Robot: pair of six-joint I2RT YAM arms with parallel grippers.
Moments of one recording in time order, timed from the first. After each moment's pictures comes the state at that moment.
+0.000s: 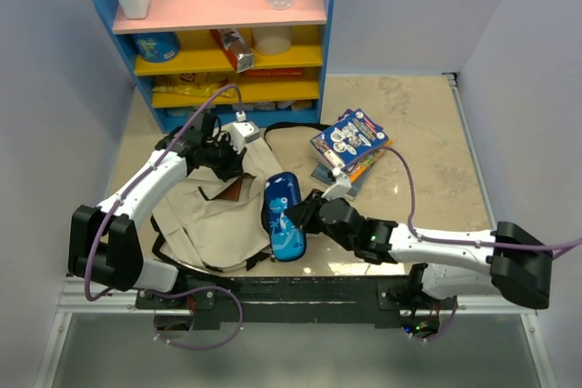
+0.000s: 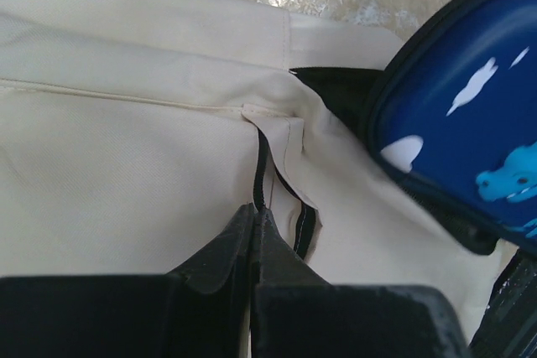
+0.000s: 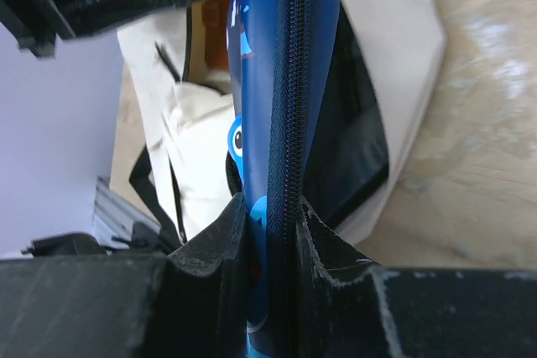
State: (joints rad) left arm -0.28 1.41 1.03 -0.59 0.49 0.44; right arm 1.16 1.17 0.54 0.19 0.42 1.09
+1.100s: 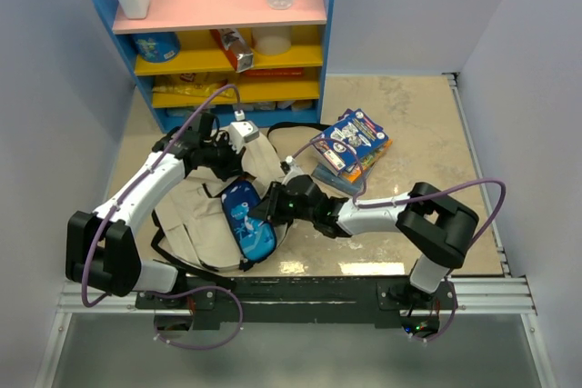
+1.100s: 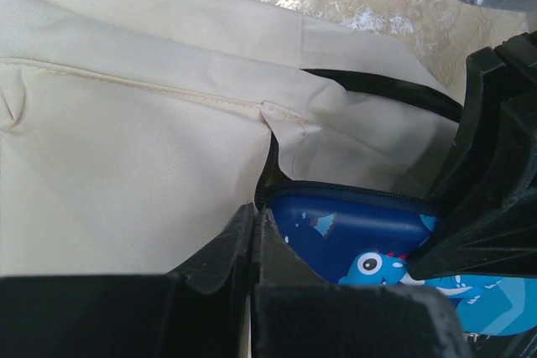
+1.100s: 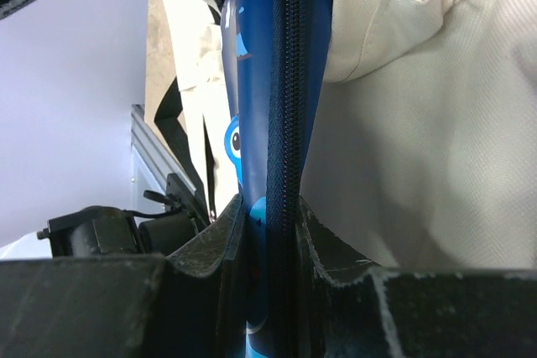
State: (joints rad) left arm -0.28 1.38 1.04 -0.60 0.49 0.44; right arm 1.02 1.70 0.79 0.45 -0.07 1.09
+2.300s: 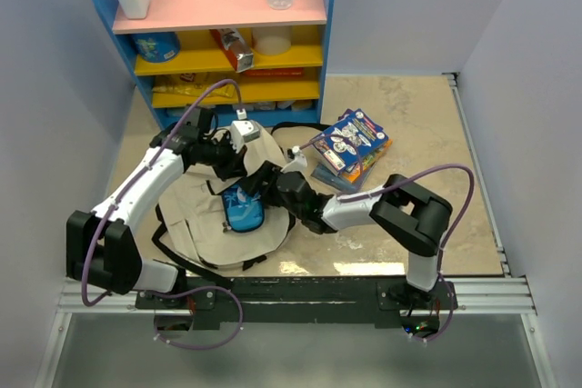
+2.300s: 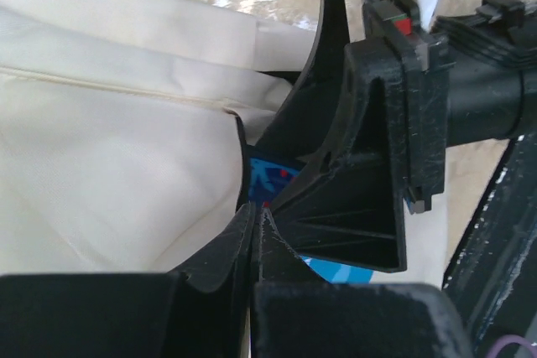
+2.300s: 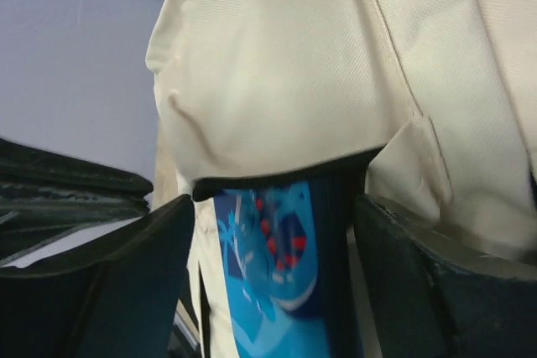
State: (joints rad) left arm -0.28 1.39 1.10 -0.69 0.61 0.51; right arm 1.01 1.88 0.90 0.66 0.28 1.14
